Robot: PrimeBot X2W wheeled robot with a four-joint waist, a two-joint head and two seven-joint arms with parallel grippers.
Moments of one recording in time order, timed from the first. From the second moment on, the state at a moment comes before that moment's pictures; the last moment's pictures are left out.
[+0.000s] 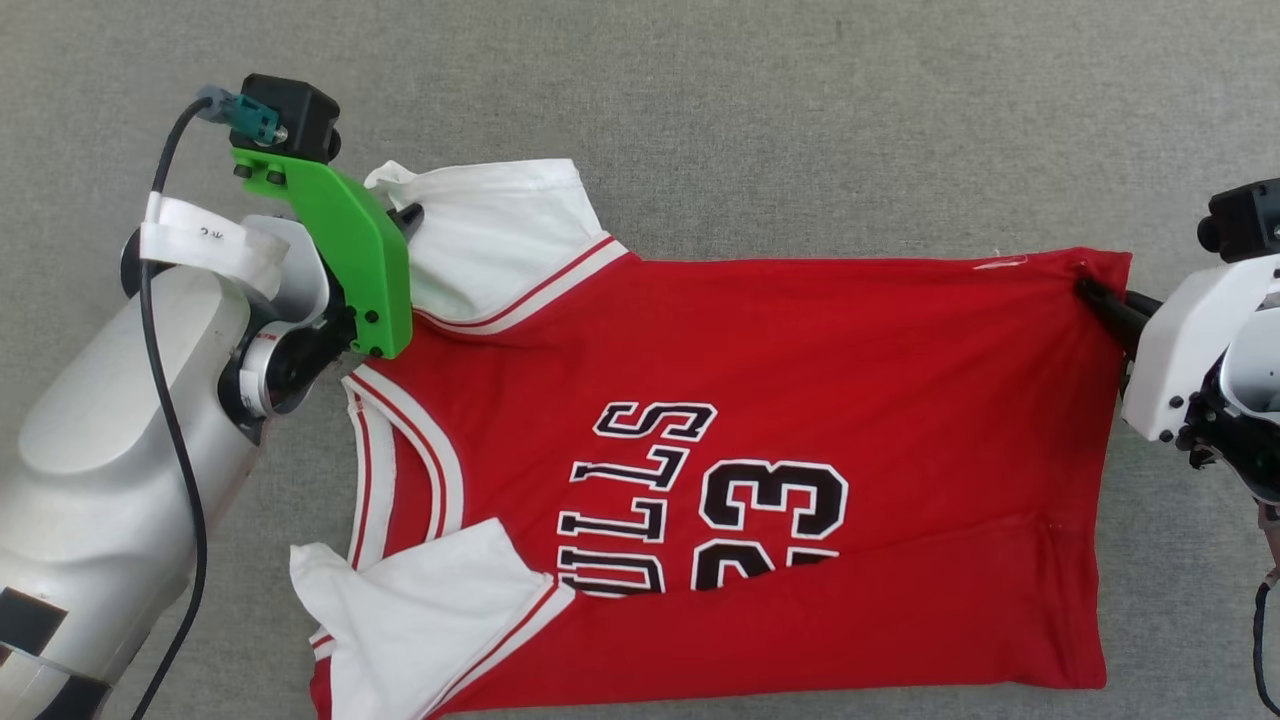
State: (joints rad) left arm -0.86 0.57 -0.73 0.35 -0.94 0.07 0.45; right arm -0.51 -0.48 0.20 0.22 0.62 0.13 0.57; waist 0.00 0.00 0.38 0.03
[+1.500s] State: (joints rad) left arm -0.10 0.57 -0.69 0.13 -1.09 0.26 0.09; right arm -0.04 -0.25 0.04 0.26 0.57 0.13 0.32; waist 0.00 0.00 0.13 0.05
